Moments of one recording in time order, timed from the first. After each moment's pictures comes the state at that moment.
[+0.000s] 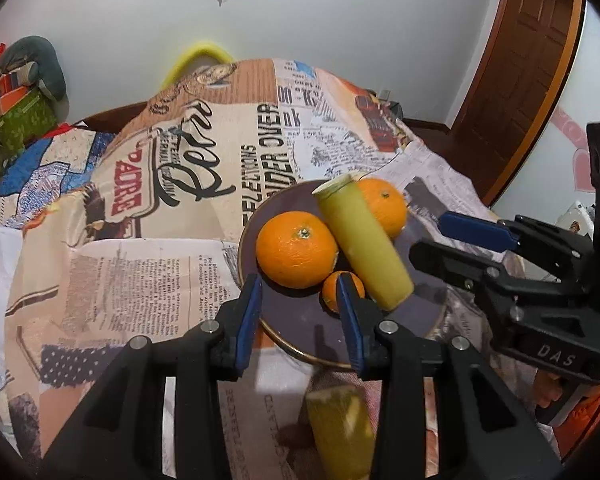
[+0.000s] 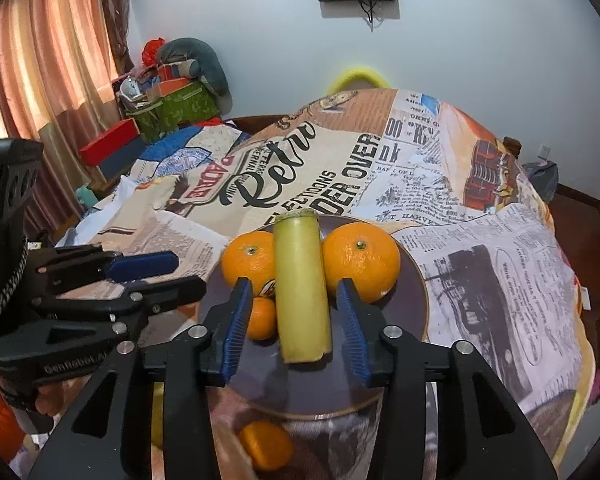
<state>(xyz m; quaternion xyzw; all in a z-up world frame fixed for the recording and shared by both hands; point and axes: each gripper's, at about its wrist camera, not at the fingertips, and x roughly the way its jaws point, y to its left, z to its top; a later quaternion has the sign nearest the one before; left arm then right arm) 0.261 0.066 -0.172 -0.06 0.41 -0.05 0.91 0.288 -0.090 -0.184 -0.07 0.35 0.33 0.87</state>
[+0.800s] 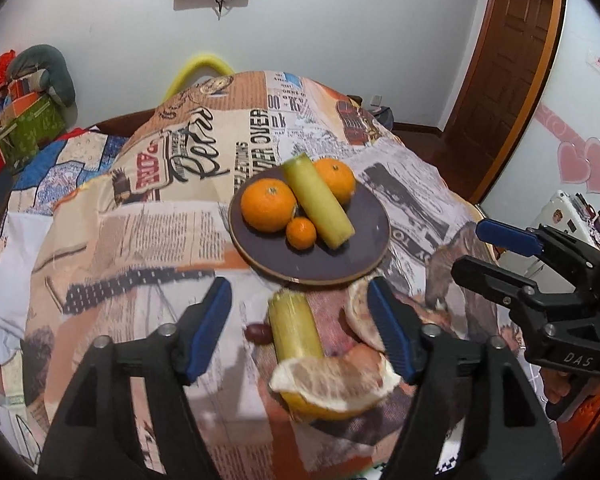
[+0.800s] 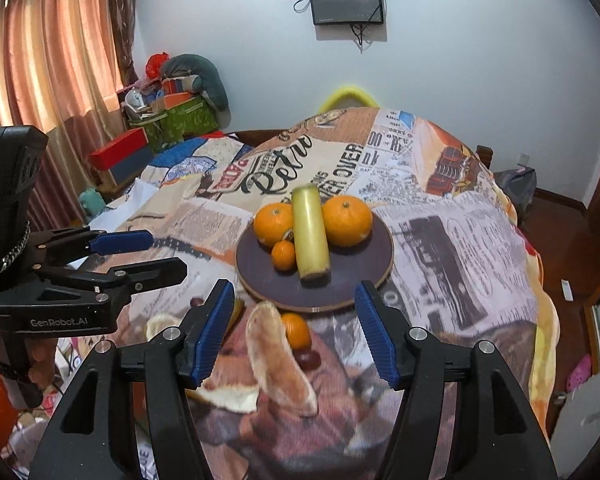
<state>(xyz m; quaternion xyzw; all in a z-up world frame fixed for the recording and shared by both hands) 0.167 0.037 -0.146 -0.05 0.40 -0.05 0.91 0.201 -0.137 -0.168 -0.07 0.33 0.31 0.89</state>
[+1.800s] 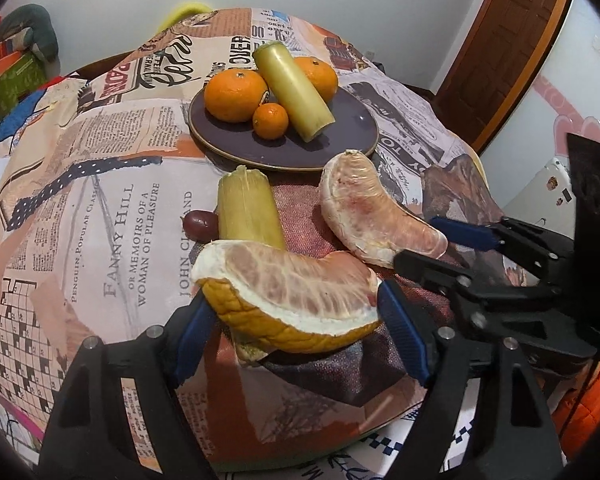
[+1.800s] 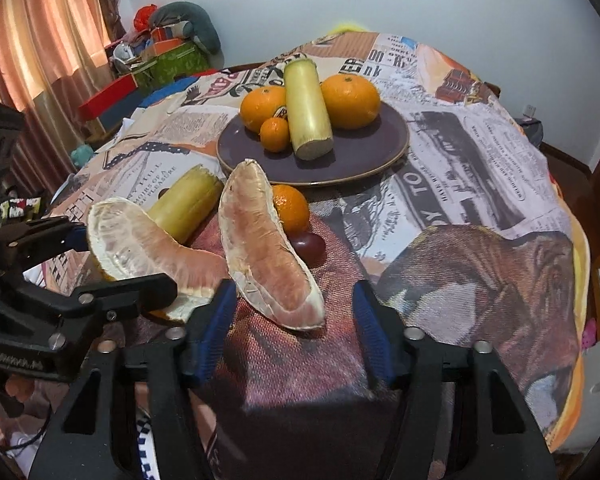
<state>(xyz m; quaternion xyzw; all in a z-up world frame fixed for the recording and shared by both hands) 0.150 0.012 -0.221 -0.07 0.47 -0.08 0.88 0.197 -0.135 -0.252 -0.08 0.43 0.30 0.85</state>
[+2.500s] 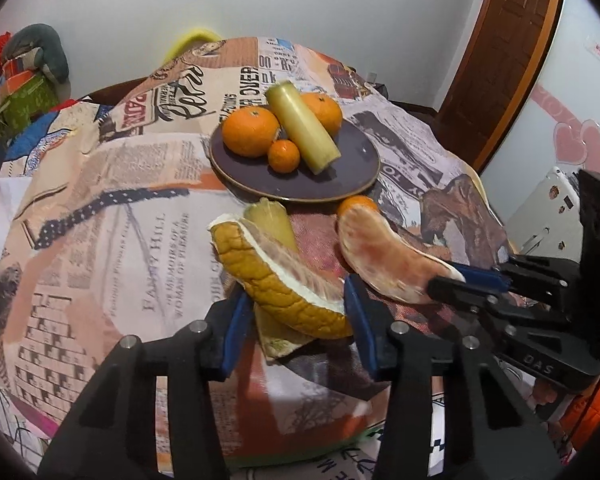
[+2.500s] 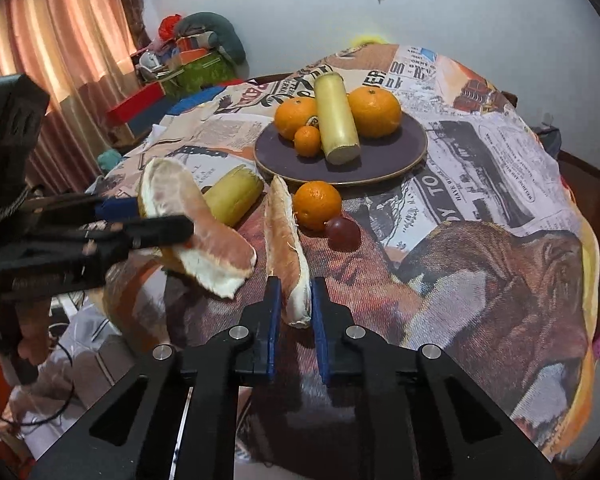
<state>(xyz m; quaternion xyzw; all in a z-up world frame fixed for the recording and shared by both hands) 0.134 0.023 -0.194 -0.06 0.43 -0.06 0.90 0.167 -0.147 -0.235 -0.07 0.40 0.34 0.85</state>
